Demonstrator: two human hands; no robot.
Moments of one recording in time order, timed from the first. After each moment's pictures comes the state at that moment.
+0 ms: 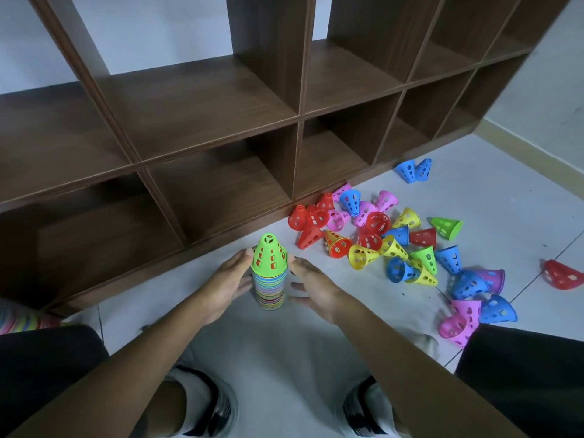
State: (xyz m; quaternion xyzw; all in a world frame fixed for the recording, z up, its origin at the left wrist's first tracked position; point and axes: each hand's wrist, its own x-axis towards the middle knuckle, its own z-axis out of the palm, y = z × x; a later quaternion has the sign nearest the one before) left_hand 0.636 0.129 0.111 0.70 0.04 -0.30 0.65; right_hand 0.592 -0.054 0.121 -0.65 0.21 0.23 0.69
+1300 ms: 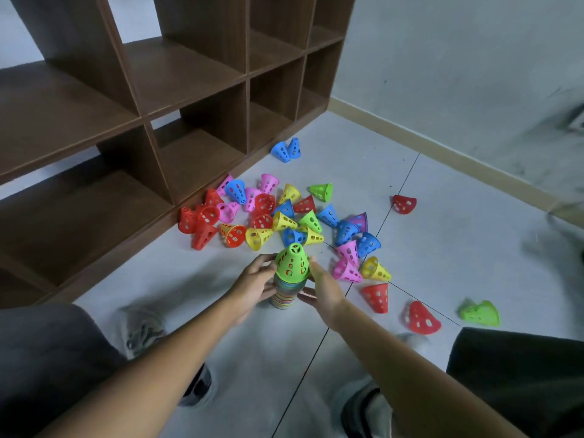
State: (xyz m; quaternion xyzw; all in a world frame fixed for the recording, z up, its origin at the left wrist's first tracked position) left_hand 0.547 -0.063 0.099 0.64 -0.09 -0.44 0.62; right_hand 0.443 -0.185 0.116 -0.56 0.41 -0.02 0.72
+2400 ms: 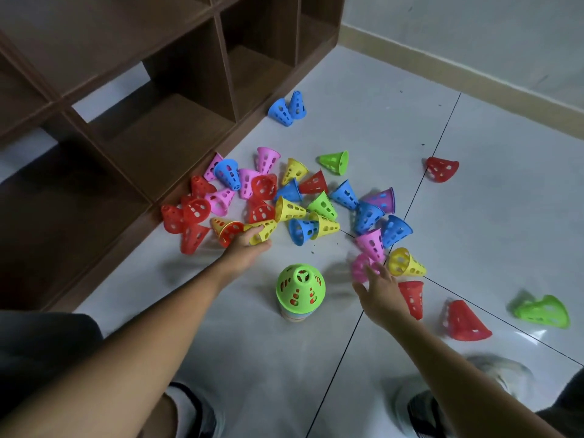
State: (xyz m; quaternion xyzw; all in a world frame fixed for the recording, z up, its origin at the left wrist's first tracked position) left_hand 0.677 -0.143 0.018 0.77 -0.13 -0.42 0.46; right_hand 0.425 -0.317 -0.003 -0.85 0.43 0.13 0.27
